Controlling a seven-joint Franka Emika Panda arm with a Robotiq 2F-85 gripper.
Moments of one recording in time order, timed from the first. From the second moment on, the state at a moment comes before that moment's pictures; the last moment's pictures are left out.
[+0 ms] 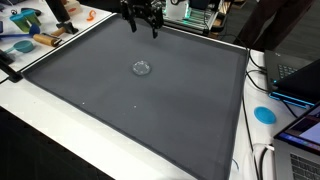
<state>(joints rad) 0.06 0.11 0.05 -2.23 0.04 2.29 0.09</state>
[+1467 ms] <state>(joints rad) 0.09 0.41 0.03 -2.08 -0.08 2.42 0.10</state>
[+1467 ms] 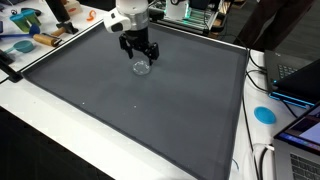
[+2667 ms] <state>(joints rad) 0.11 0.45 0.00 -2.07 -0.10 2.47 0.13</state>
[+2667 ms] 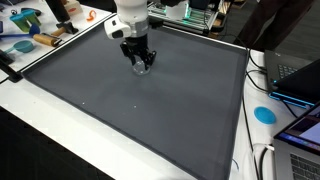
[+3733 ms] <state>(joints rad) 0.11 0.45 0.00 -2.07 -0.10 2.47 0.14</state>
